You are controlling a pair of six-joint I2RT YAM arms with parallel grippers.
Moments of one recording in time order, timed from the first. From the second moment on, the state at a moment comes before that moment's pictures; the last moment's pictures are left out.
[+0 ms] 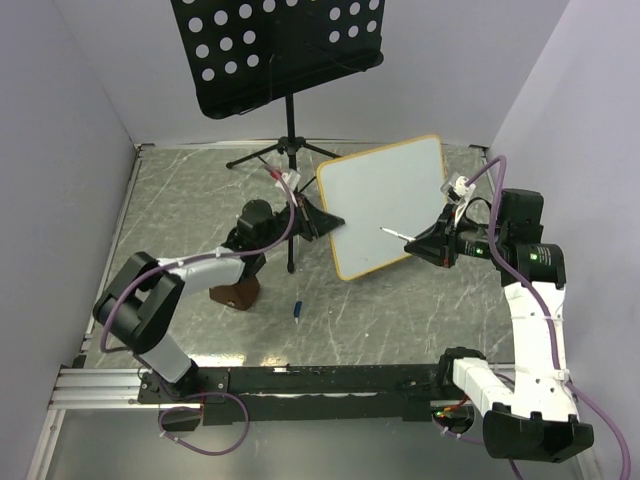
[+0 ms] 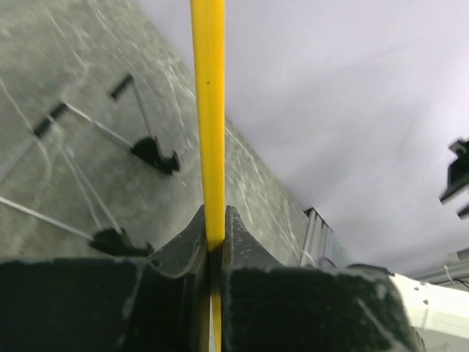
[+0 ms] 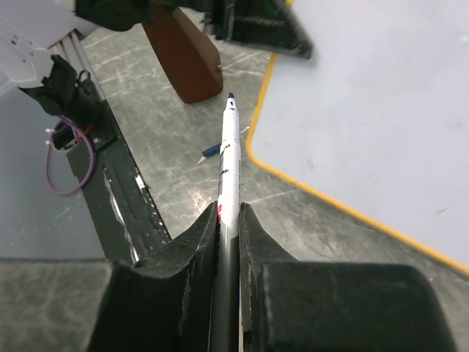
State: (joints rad) left arm -0.61 1.63 0.86 0.84 0.46 -0.78; right arm -0.10 0.94 1.19 -0.98 -1.09 -0.39
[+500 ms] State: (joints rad) left arm -0.88 1.39 0.58 0.76 0.26 -0.75; right arm -0.09 0.88 1.14 -1.09 -0.99 -0.51
